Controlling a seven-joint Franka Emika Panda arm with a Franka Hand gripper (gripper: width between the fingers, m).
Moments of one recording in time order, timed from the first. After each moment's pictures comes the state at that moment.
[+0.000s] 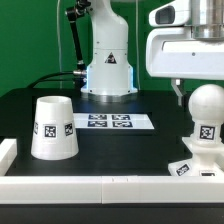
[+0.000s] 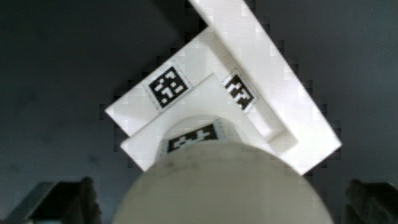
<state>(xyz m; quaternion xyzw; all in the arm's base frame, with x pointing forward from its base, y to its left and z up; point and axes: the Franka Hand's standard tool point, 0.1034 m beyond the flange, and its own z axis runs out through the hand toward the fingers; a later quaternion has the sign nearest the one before) 0.603 0.109 0.114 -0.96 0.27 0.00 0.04</state>
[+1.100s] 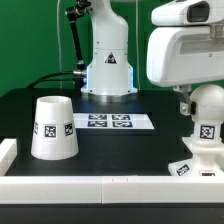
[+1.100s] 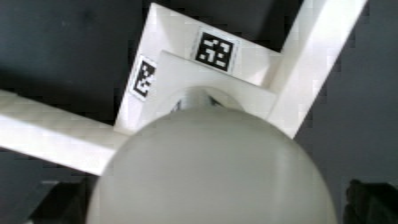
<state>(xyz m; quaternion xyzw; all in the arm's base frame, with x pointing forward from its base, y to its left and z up) 0.608 0.105 0.114 -0.97 -0.24 -0.02 0.02</state>
